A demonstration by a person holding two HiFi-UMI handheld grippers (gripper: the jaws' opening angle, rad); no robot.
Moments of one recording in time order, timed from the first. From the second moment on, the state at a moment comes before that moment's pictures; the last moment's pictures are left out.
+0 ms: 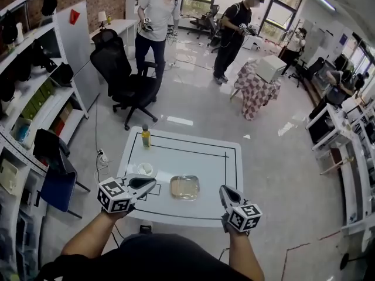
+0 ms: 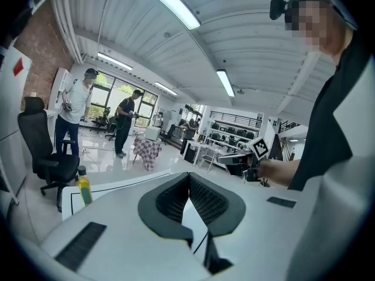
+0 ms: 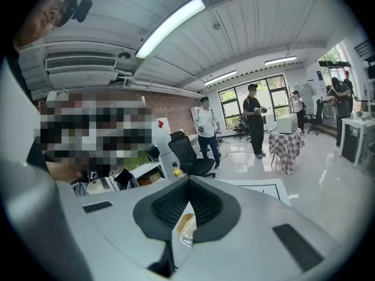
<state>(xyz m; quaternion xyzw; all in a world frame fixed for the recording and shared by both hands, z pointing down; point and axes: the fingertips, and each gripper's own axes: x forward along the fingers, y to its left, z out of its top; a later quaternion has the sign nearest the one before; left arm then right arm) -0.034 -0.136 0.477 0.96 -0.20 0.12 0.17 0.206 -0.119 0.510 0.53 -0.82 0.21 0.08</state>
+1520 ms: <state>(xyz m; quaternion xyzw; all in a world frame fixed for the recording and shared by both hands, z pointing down) -0.134 -0.347 0.523 0.97 -0.16 0.13 0.13 0.108 -0.245 0.535 0.61 -0.74 0.25 0.12</state>
